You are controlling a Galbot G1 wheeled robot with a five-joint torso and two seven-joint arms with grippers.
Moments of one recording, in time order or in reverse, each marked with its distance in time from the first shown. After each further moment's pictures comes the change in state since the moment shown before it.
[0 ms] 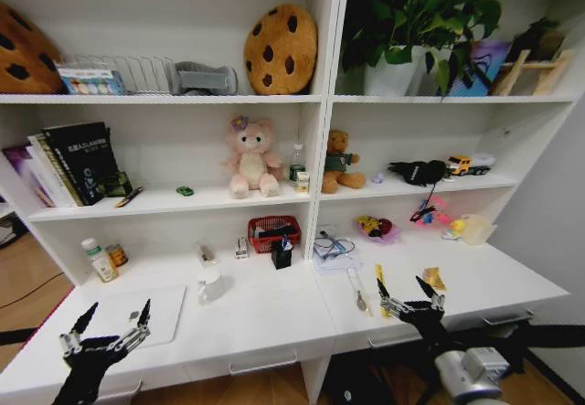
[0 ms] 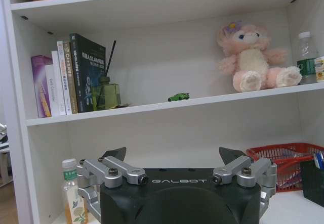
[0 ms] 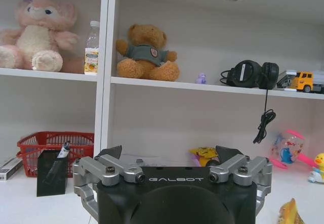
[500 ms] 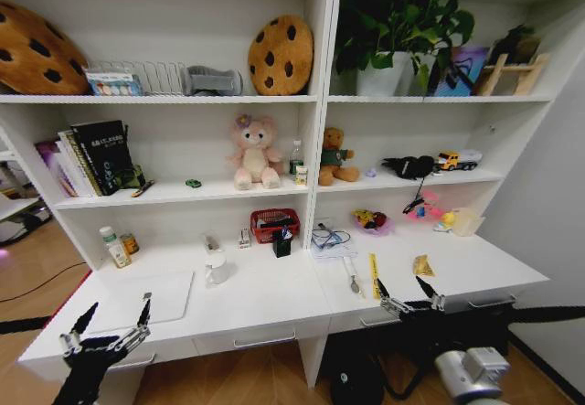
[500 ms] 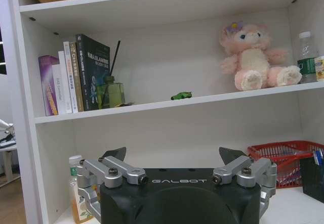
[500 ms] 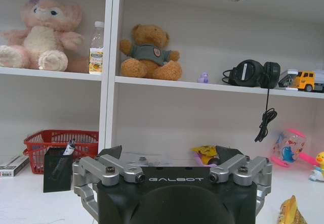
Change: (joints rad) left arm 0.000 0.000 0.000 0.000 0.000 0.000 0.000; right arm 0.001 0.000 0.000 0.000 0.000 0.000 0.000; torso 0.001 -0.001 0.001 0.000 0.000
